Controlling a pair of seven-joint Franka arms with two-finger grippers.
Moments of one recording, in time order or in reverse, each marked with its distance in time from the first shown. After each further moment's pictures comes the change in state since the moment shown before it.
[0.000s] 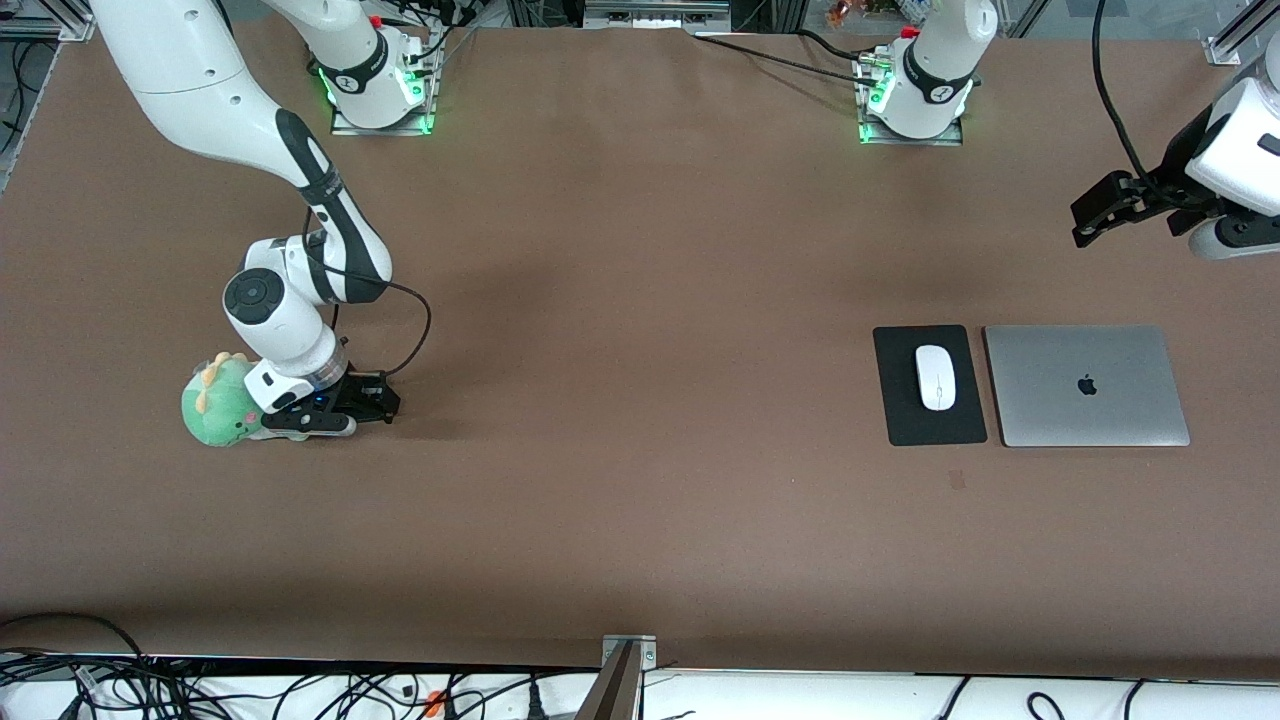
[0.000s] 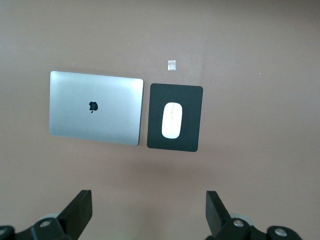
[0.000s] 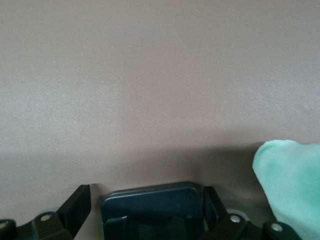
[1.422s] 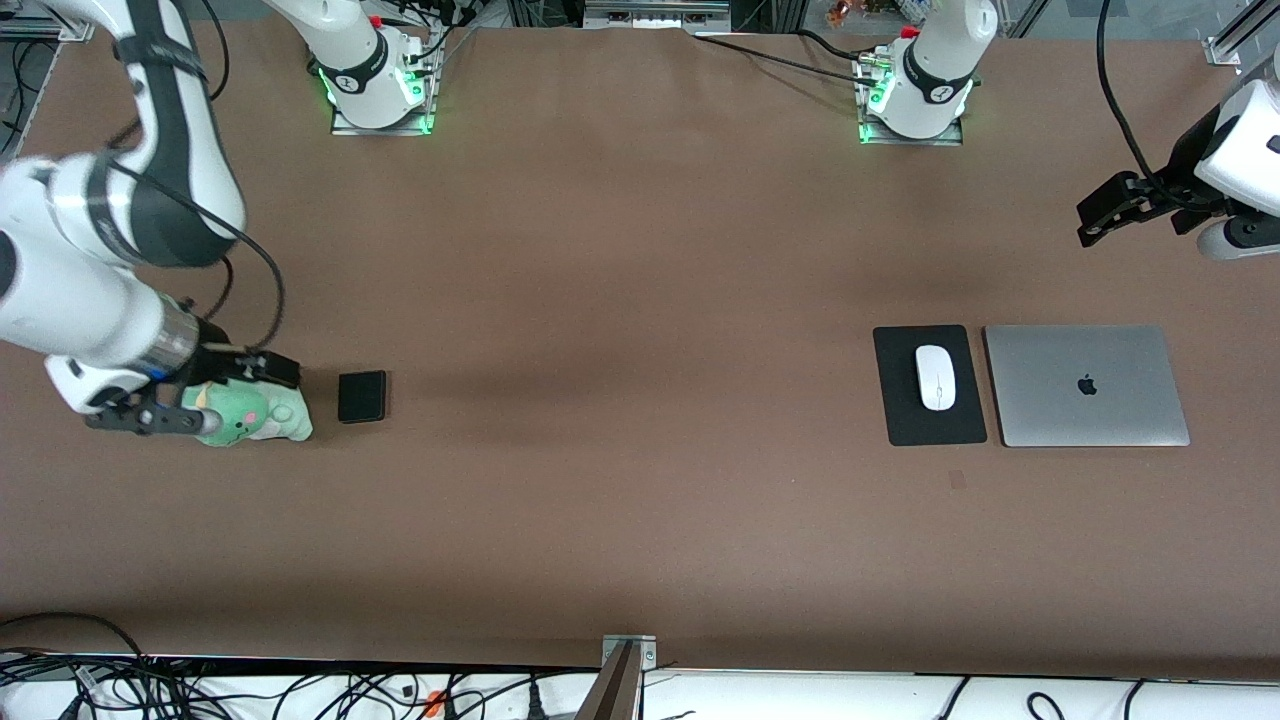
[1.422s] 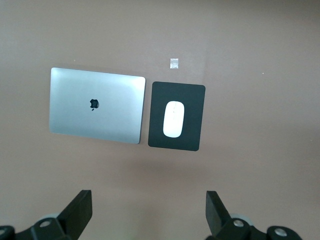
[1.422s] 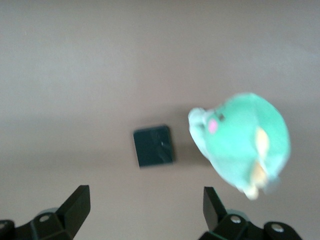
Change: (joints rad) left arm 0.004 -0.002 0.012 -0.012 -0.014 0.006 0.002; right arm -0.027 -0.287 -0.051 0.436 0.129 -0.993 -0.139
